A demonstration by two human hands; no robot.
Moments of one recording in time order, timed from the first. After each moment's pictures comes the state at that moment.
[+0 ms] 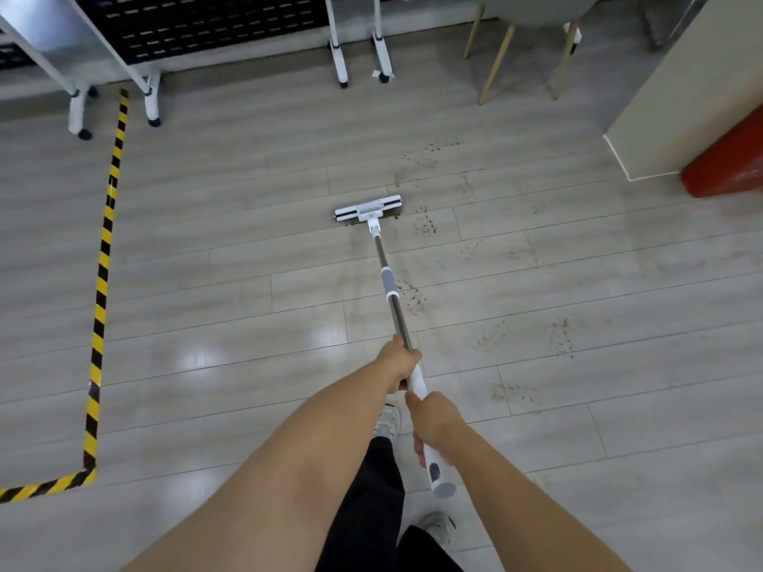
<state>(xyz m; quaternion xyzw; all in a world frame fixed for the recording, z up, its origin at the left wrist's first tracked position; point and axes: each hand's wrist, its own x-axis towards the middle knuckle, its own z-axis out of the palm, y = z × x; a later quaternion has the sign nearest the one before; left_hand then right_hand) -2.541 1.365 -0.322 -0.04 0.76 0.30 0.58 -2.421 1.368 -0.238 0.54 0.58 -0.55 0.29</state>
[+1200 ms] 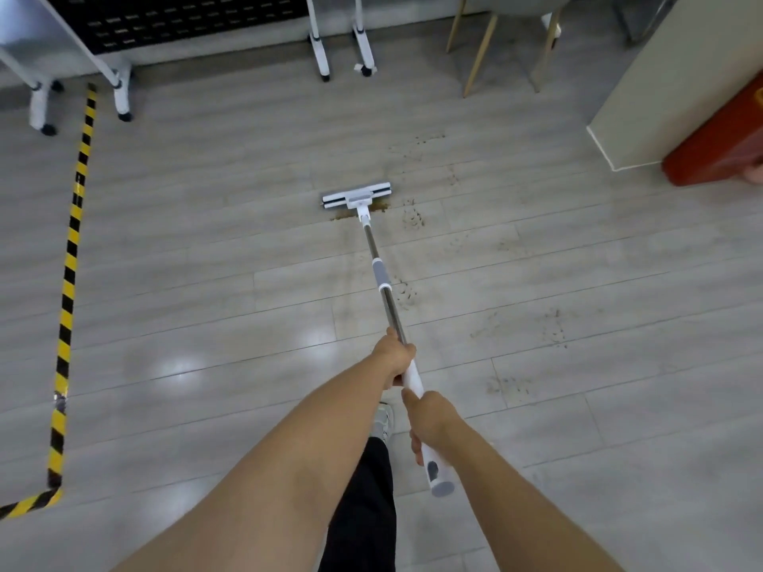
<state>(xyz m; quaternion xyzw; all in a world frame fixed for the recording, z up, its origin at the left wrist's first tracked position) -2.540 1.358 -0.365 -0.01 0.77 0.29 0.57 -2.418 1.351 -0.295 0.56 0.57 -0.55 0.25</state>
